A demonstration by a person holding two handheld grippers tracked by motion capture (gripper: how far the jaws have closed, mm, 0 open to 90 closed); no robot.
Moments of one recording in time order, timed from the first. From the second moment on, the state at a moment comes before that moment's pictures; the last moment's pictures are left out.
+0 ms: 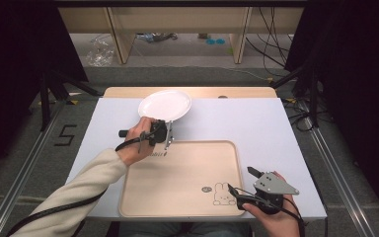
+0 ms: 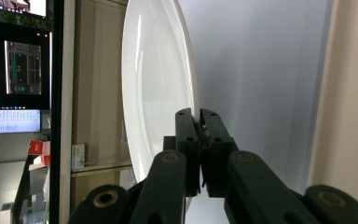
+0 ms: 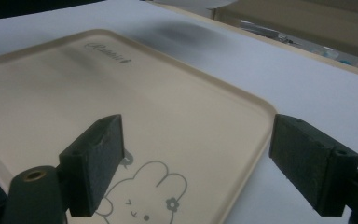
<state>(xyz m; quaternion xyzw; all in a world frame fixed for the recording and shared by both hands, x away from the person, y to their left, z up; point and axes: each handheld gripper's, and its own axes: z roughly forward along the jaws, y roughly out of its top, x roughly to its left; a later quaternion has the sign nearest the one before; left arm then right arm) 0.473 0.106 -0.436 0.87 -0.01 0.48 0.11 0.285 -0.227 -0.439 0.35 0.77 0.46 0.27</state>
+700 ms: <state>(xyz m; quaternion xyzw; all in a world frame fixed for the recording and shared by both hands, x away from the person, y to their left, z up) 0.452 0.107 -0.426 0.87 -0.02 0.48 0.12 0.284 -0.226 -0.440 0.35 0.77 0.46 0.27</state>
